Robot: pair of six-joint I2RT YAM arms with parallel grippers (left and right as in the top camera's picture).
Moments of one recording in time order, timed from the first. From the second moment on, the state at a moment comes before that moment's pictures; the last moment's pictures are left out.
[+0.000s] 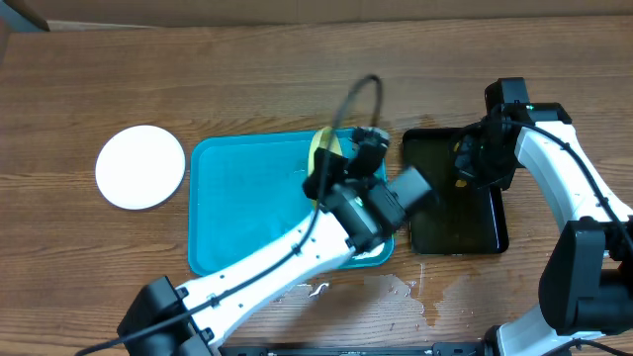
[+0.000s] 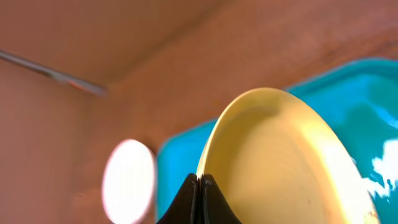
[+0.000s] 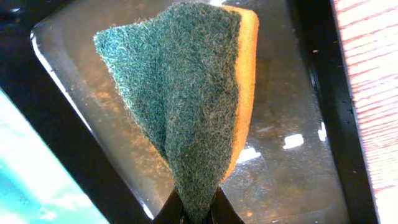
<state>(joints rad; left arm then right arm) -0.95 1.67 1.41 -0.98 -1.01 -0.42 0.01 1.77 1.29 -1.02 -0.13 0.43</state>
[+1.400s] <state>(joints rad) -0.41 1.67 1.06 -0.72 -0.04 -0.44 0.27 1.77 1.29 -0.90 -0.32 0.33</state>
